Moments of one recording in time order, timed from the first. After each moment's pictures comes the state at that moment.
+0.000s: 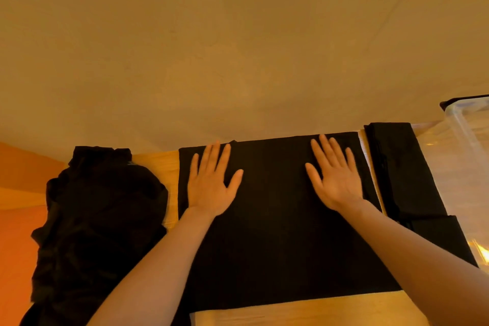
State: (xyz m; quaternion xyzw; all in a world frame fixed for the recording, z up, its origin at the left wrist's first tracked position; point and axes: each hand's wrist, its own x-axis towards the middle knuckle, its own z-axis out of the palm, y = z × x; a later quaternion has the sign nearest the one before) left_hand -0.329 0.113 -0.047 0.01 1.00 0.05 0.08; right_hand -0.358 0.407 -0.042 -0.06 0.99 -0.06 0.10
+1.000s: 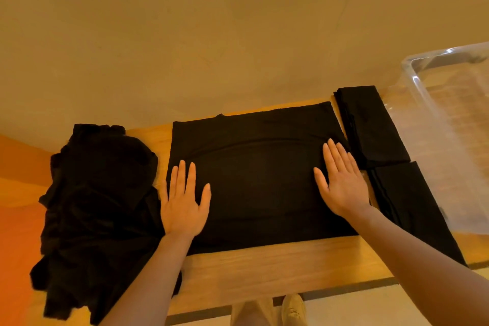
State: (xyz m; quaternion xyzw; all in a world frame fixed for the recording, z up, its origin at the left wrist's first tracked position) left_hand -0.197 0.114 -0.052 -0.10 0.99 0.04 0.04; right_hand -0.246 0.464 -0.043 -0.03 0.99 -0.10 0.08
